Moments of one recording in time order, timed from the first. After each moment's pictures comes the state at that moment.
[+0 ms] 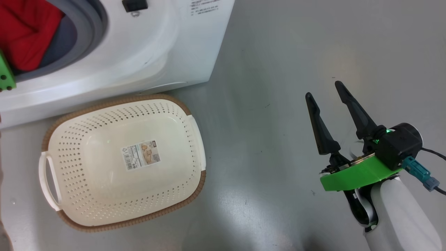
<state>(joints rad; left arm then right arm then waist) -1.24 0.31 0.07 1.23 -0.01 0.10 0.04 -0.33 -0.09 0.14 0.14 0.26 0.12 -0.26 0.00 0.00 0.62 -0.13</state>
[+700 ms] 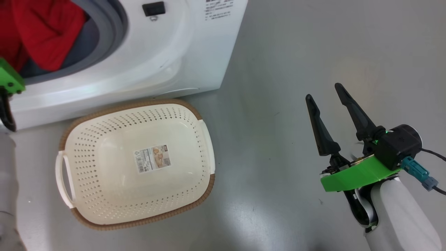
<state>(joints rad) -1.17 0.27 0.14 1.20 -0.15 0.04 -0.23 -0.33 -0.09 0.14 0.16 0.26 0.12 -0.26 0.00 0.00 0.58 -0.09</state>
